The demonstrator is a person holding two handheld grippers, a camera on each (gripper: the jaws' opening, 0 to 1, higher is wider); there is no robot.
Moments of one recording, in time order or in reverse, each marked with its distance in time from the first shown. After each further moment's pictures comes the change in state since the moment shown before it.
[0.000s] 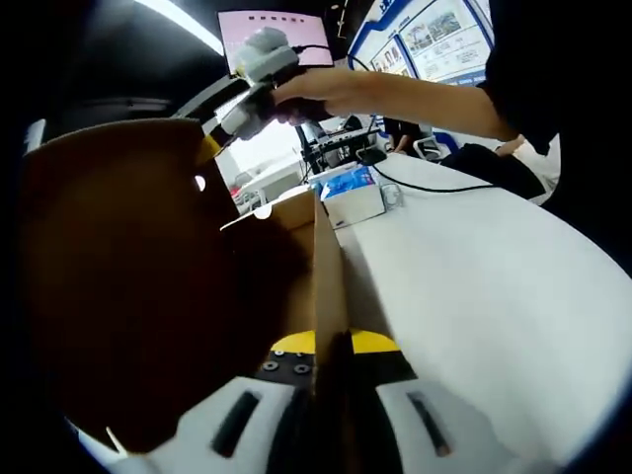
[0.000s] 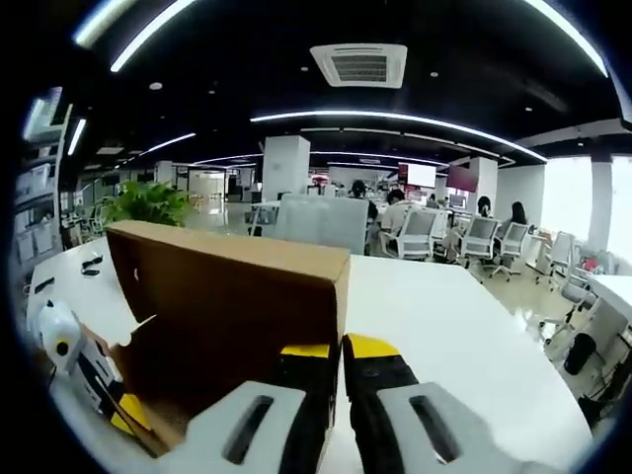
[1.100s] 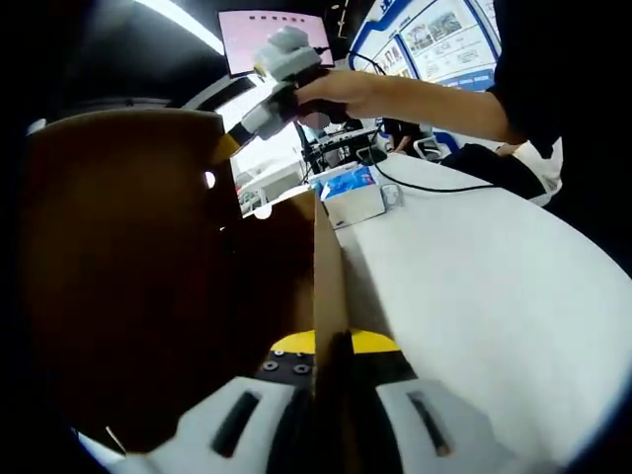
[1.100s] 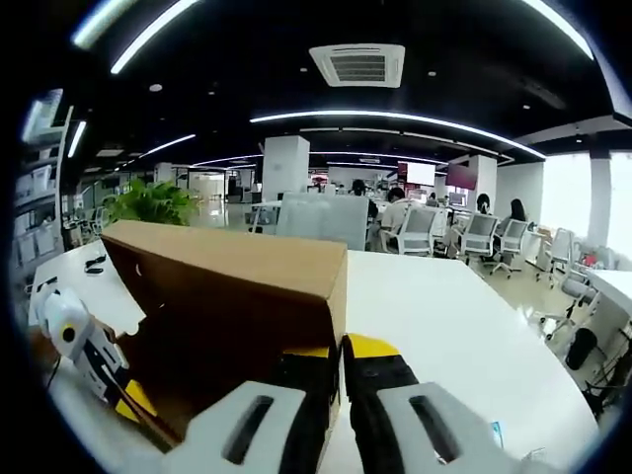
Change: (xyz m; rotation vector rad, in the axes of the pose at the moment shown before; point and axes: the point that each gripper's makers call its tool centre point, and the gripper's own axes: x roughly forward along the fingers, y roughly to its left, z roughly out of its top) left arm 0.003 0.010 -0.005 -0.002 0.001 0.004; right arm -0.015 0.003 -0.014 0.012 -0.002 0.001
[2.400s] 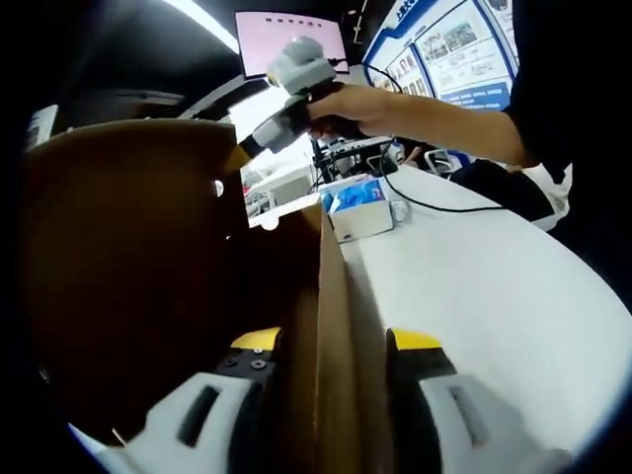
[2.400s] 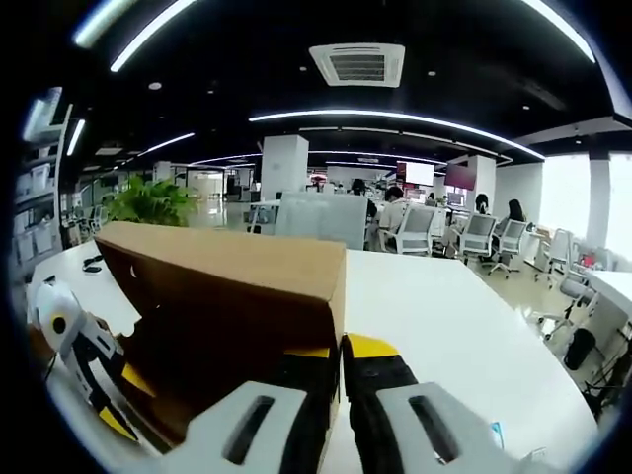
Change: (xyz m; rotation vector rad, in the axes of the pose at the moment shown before) left arm -0.008 -0.008 0.026 -0.066 -0.026 0.034; right arm 0.003 0.000 -0.002 -0.004 0.002 -0.007
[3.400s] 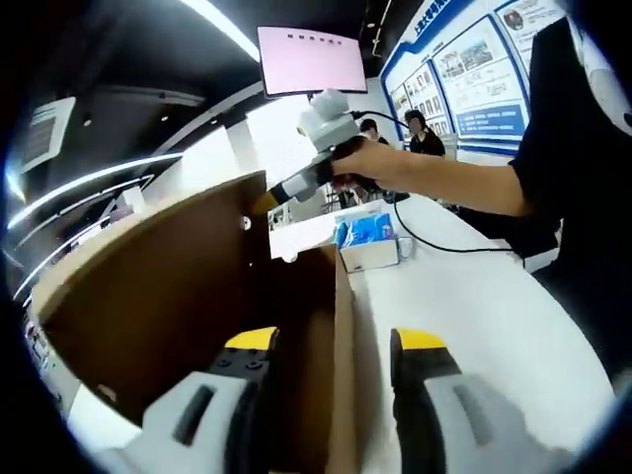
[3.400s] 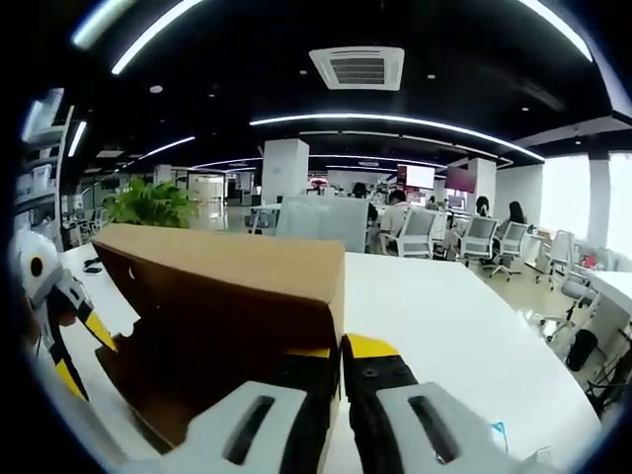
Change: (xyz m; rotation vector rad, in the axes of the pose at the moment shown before) left arm -0.050 0.016 0.039 -0.080 -0.021 0.056; right arm 0.000 0.000 -0.002 0.003 -0.020 0.008
